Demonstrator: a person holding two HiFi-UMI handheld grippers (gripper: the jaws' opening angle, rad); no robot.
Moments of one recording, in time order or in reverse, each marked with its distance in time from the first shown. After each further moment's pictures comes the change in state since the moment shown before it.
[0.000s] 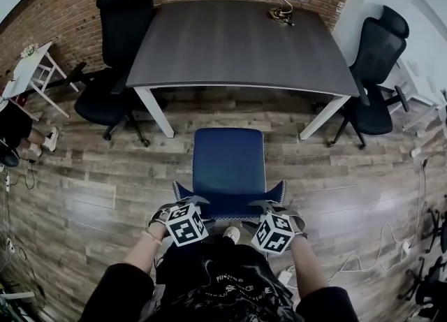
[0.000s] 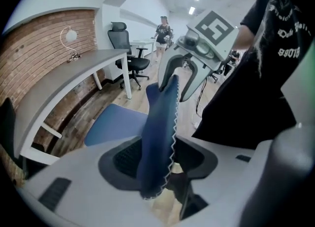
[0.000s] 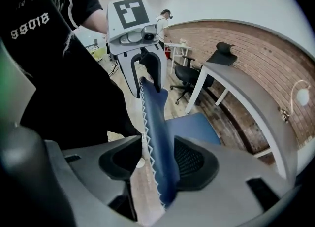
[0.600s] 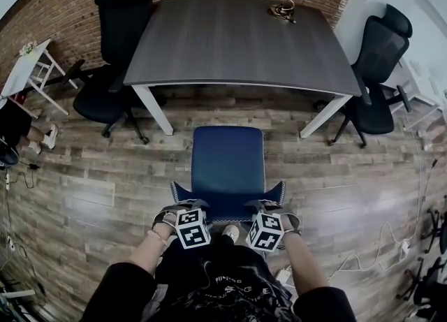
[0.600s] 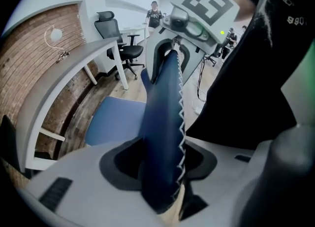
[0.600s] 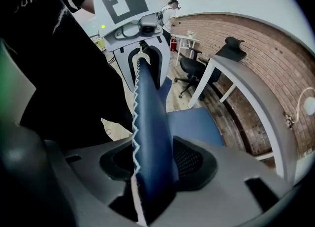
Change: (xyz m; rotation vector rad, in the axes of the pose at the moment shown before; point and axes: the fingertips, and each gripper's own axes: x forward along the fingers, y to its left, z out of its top) left arm 0.034 0.000 -0.022 0.102 0.151 0.011; right arm 0.032 -0.004 -0.017 -0.074 0.093 0.029
